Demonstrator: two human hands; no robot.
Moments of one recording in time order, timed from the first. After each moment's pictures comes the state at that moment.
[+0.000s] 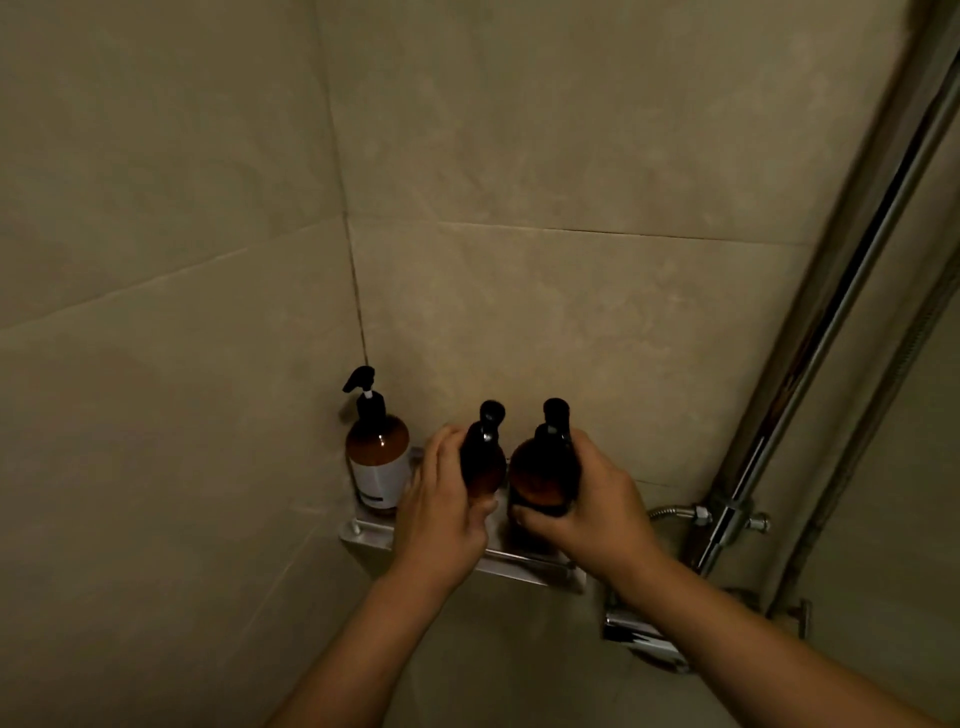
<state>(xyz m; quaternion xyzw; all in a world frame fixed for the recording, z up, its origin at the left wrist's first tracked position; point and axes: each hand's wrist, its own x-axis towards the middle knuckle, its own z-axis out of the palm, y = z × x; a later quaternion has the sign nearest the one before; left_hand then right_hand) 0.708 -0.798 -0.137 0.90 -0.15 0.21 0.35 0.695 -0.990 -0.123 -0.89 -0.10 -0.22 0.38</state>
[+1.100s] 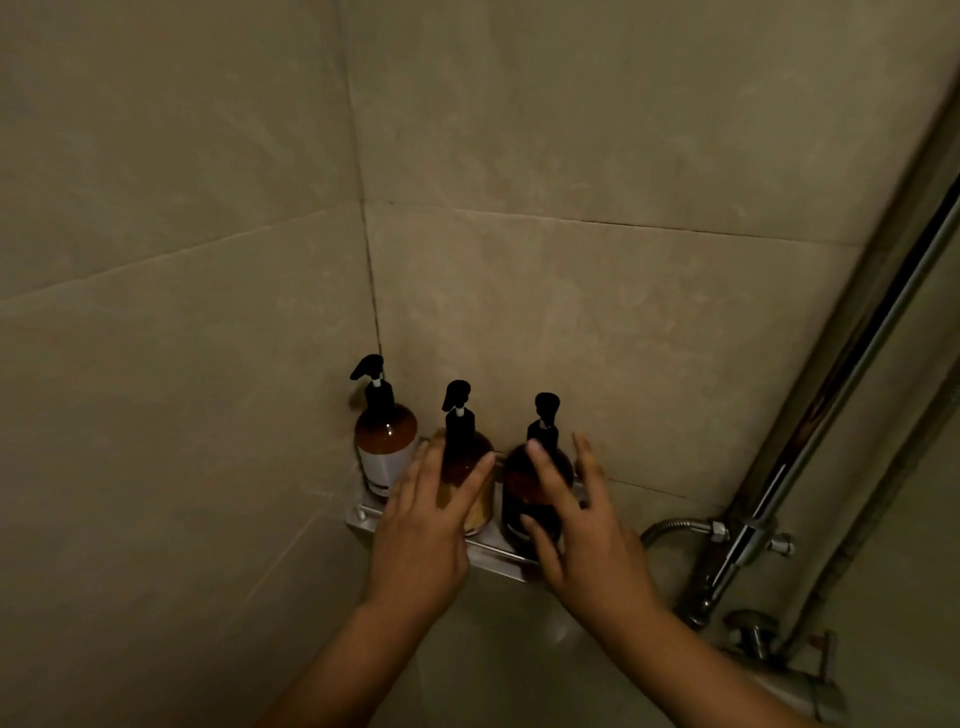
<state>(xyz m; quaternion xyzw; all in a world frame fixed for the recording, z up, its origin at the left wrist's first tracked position) 0.693 -0.786 -0.166 0.95 -0.13 0.25 0.14 0.683 -0.986 -0.161 -0.93 -0.14 -0.25 0.22</state>
